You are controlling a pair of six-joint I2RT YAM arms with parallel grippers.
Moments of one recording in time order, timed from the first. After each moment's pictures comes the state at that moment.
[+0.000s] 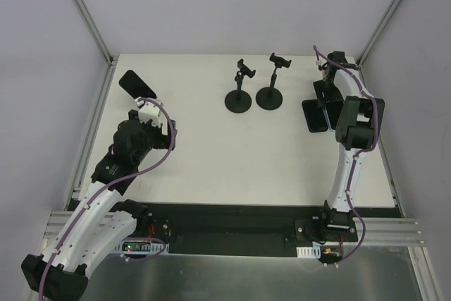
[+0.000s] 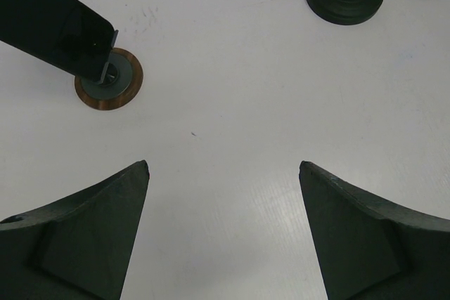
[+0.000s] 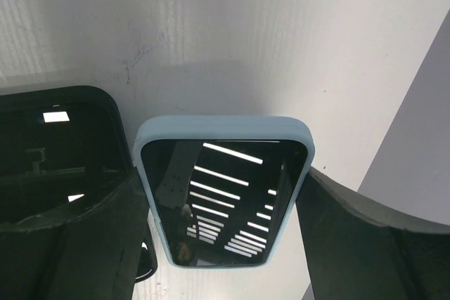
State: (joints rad) left arm -0.36 0.67 0.66 -0.35 -0.09 -0.04; right arm -0.07 2.28 1.92 -0.84 0.27 -0.31
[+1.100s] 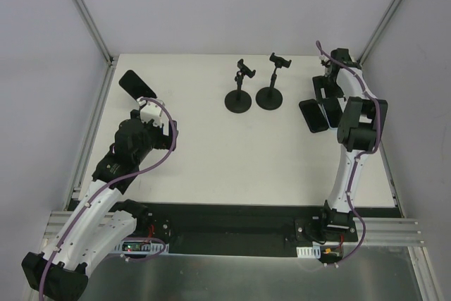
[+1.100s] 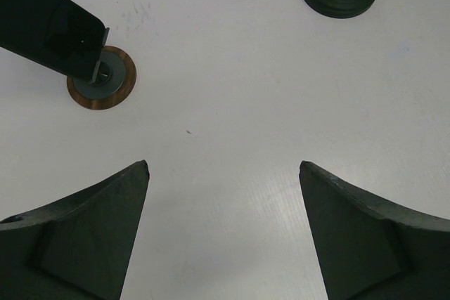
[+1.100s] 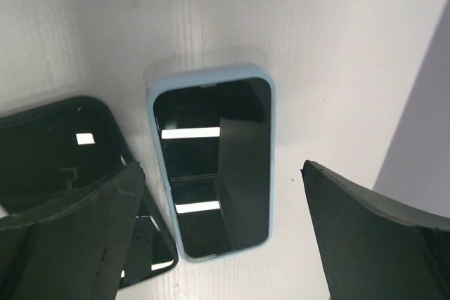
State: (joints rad) left arm -0.36 0.69 0.66 -0.35 -0.07 -0.03; right arm -0.08 2.28 1.93 -0.81 0.21 -0.27
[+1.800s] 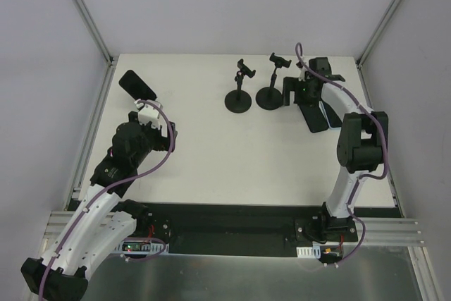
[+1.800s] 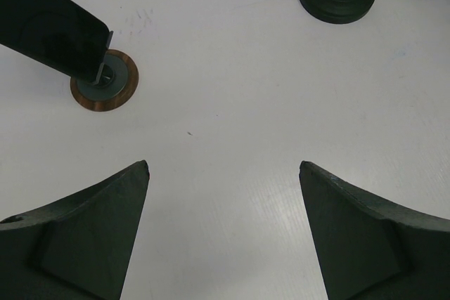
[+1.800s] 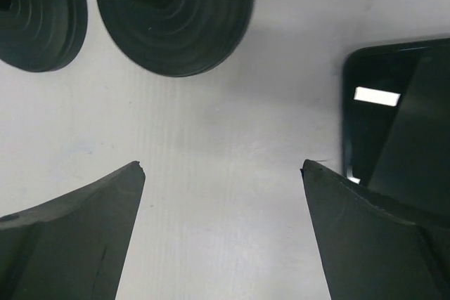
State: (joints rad) left arm -0.36 0.65 0.64 -0.36 -0.07 -0.03; right arm 0.09 1.90 1.52 -0.61 -0.21 0.07
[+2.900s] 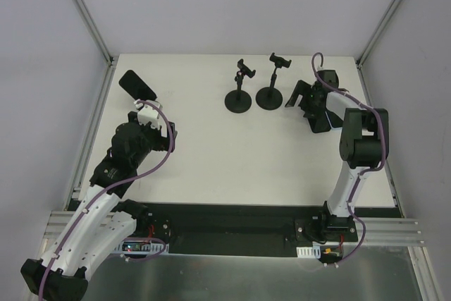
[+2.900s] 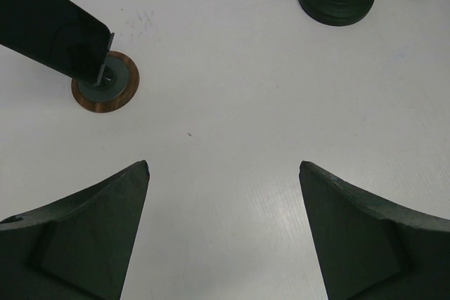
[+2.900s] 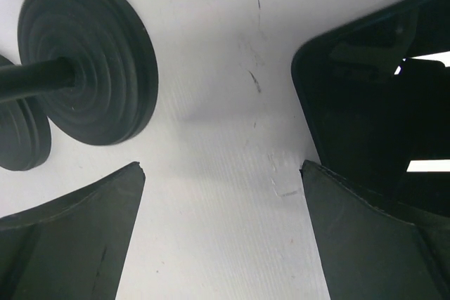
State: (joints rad) left arm -0.36 0.63 0.64 -0.36 -0.07 -0.03; right arm 0.02 1.98 1.35 -0.33 -0.23 0.42
